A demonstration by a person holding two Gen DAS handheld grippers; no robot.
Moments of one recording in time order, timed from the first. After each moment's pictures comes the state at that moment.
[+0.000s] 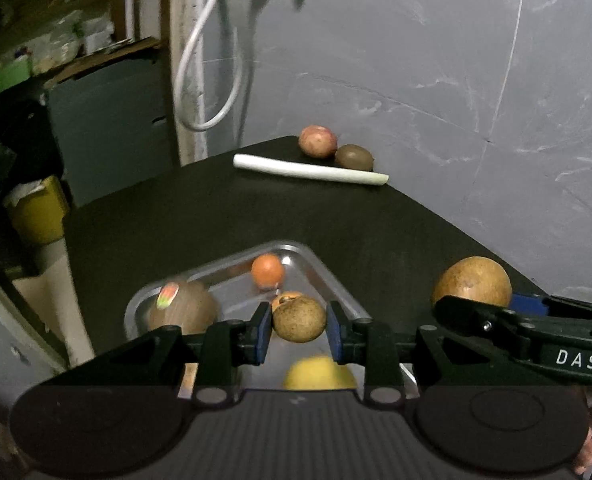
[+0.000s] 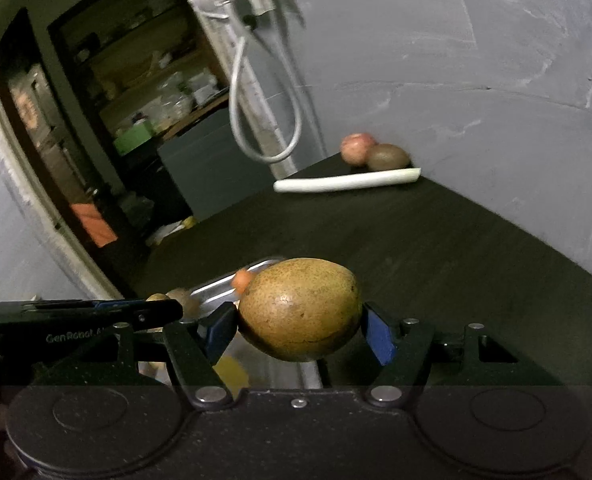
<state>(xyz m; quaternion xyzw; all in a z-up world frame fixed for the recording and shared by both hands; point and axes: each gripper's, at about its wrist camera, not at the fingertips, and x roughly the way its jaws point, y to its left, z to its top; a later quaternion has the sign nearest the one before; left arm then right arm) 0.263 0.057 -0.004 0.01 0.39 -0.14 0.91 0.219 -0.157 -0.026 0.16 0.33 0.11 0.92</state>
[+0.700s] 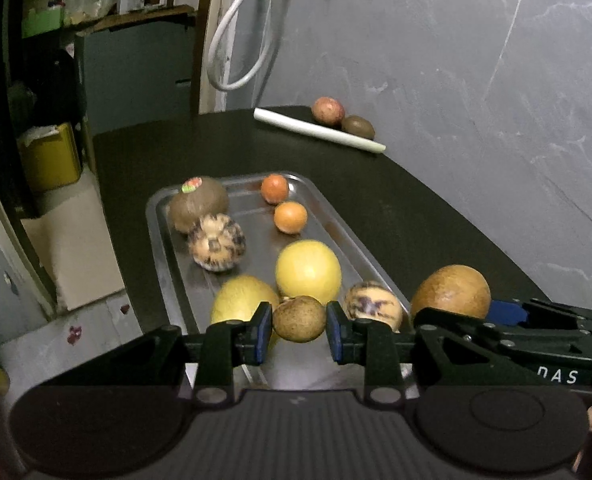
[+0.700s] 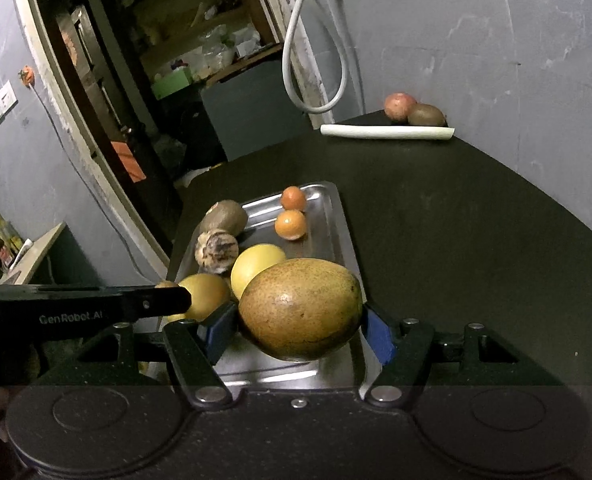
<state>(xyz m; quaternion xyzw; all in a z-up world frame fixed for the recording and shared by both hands) 0.171 0.083 -0.017 -0.05 0.42 -0.12 0.90 0.144 -0.132 -0.027 0.10 0.37 0.17 0.91</state>
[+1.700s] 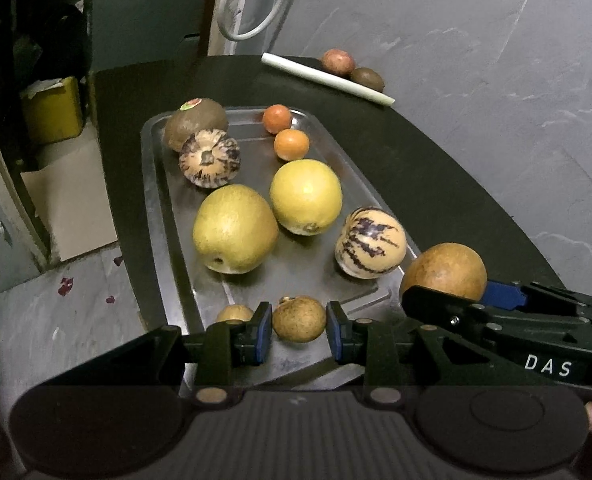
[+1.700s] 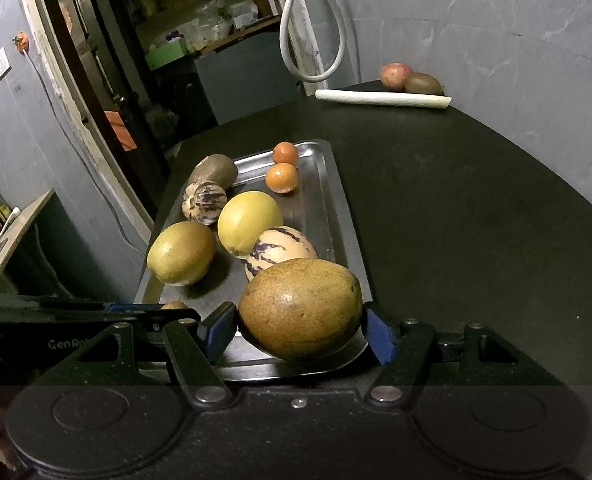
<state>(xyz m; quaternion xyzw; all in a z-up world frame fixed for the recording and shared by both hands) 0.155 0.074 -0.057 -0.08 0.47 -0.11 0.87 0.138 -0.127 -0.051 0.07 0.40 0.16 0.90</state>
